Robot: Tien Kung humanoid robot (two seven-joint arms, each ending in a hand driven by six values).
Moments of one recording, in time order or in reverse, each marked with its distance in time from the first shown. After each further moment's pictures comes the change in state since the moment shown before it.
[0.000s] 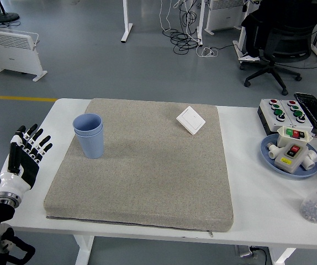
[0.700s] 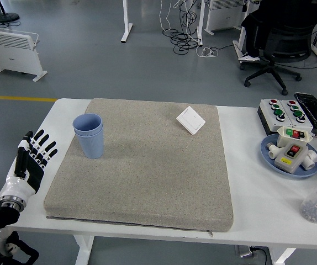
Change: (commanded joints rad) left arm 0.009 -0.004 0.025 0.018 0.020 0.006 0.002; right arm -0.011 0.000 -0.001 0.000 -0.006 -0.002 0.000
